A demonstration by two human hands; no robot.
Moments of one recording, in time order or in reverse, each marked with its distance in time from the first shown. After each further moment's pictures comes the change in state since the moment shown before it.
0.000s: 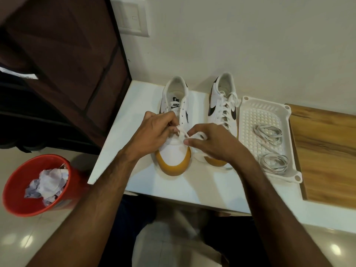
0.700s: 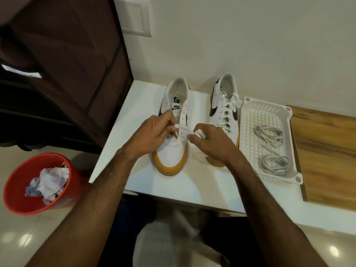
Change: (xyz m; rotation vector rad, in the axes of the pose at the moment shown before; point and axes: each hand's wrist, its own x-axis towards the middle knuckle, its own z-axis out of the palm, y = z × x) left_hand -0.001 -0.008 -0.005 -0.101 -0.037 0.015; right_hand 0.014 0.012 0.021 0.069 0.103 -0.016
